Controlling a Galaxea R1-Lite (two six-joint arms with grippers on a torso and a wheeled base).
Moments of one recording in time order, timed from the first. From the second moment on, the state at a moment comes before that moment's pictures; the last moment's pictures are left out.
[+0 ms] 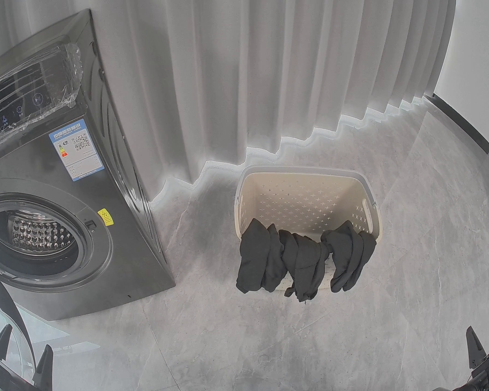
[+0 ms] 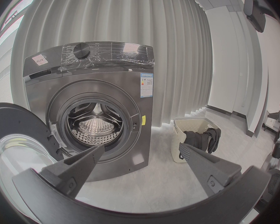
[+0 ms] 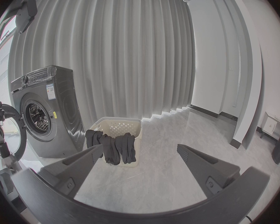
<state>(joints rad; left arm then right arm) 0.00 0.02 -0.02 0.00 -0.01 -0.01 0.01 0.02 -0.02 0.00 0.02 -0.01</state>
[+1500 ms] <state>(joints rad) 0.00 0.02 -0.02 0.00 0.00 -0.01 0.01 0.02 -0.02 0.00 0.02 -0.01</state>
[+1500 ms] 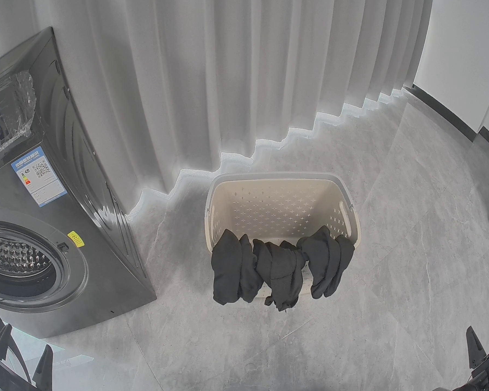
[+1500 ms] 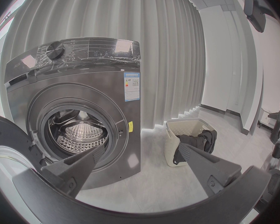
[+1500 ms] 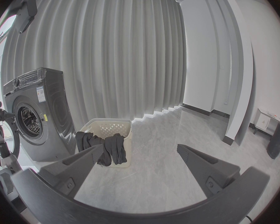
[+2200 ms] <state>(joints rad) 0.00 0.02 -0.02 0.00 0.00 -0.01 0.01 0.02 -0.02 0.00 0.02 -0.01</state>
